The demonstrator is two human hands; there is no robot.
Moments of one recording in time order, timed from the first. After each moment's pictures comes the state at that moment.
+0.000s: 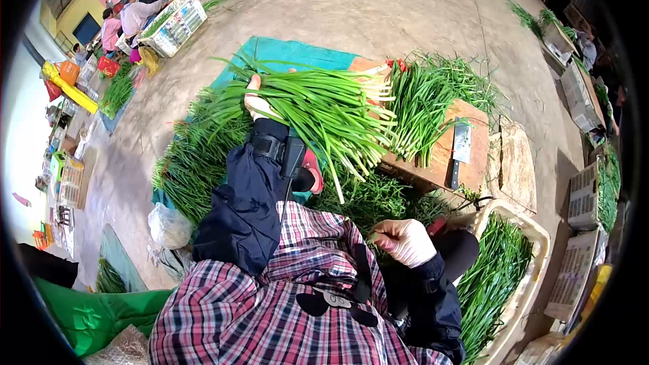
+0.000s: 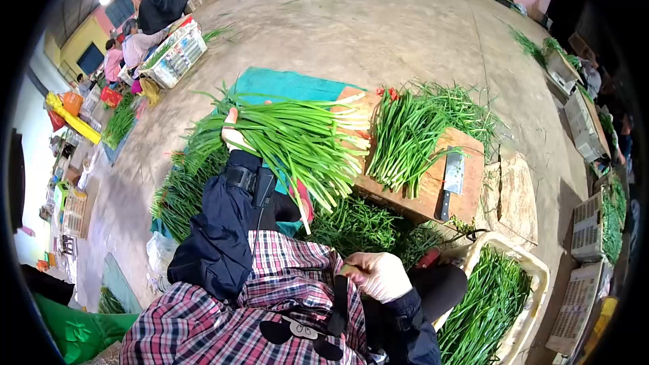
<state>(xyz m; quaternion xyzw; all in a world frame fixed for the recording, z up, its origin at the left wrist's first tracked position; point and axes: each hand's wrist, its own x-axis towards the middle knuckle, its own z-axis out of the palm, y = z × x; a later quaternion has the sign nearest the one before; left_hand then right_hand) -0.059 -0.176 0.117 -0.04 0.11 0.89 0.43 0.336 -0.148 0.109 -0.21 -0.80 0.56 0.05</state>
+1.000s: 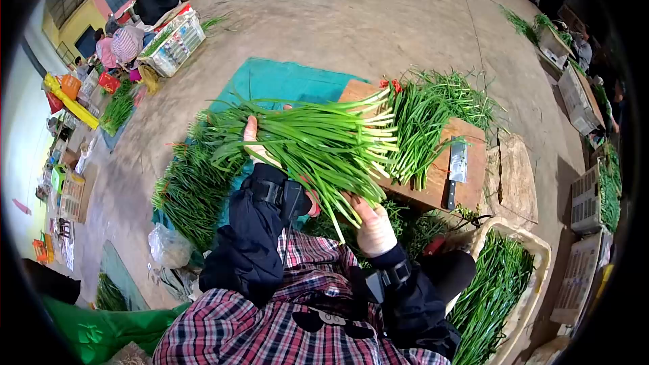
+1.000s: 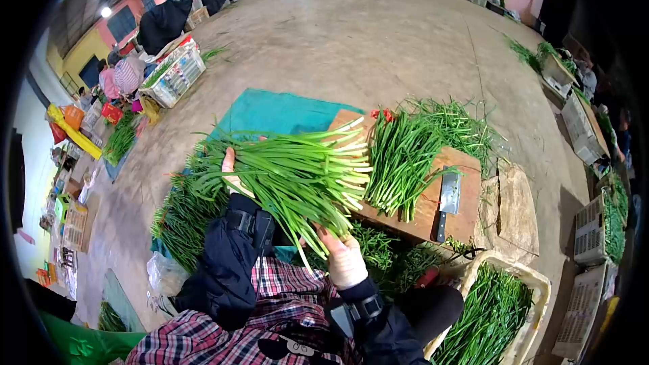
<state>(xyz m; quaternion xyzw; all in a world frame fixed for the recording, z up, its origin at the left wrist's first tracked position) -0.030 -0.179 0.105 0.02 0.11 0.92 0.38 0.238 -0.145 0.075 -0.20 -0.34 0.88 0.28</state>
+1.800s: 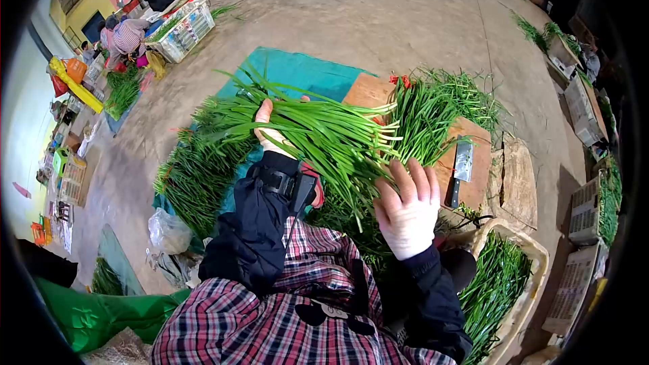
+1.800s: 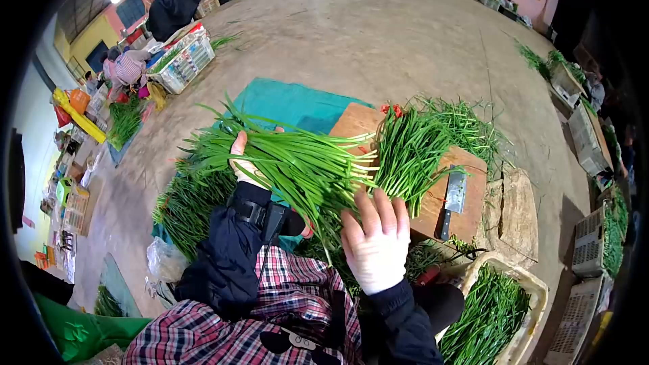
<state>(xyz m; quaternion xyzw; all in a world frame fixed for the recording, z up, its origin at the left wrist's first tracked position) -0.006 -0.177 0.138 -0.05 0.18 0.92 0.34 0.267 -0.125 0.175 -0.16 -0.92 0.01 0.36</state>
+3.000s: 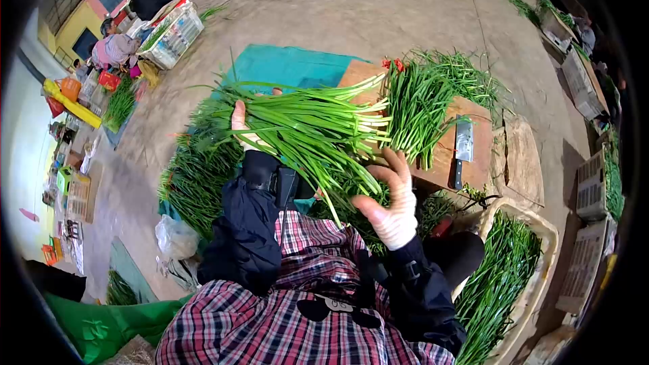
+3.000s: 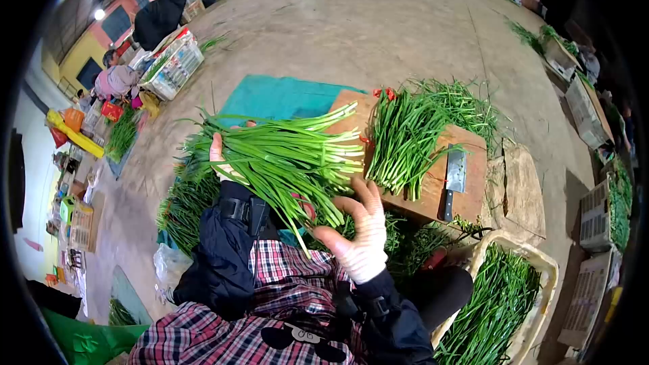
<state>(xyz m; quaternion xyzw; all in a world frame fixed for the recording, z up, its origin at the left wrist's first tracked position) -0.020 -0.201 0.119 0.06 0.14 0.92 0.35 0.263 -0.140 0.128 -0.24 -0.76 0.44 0.41</state>
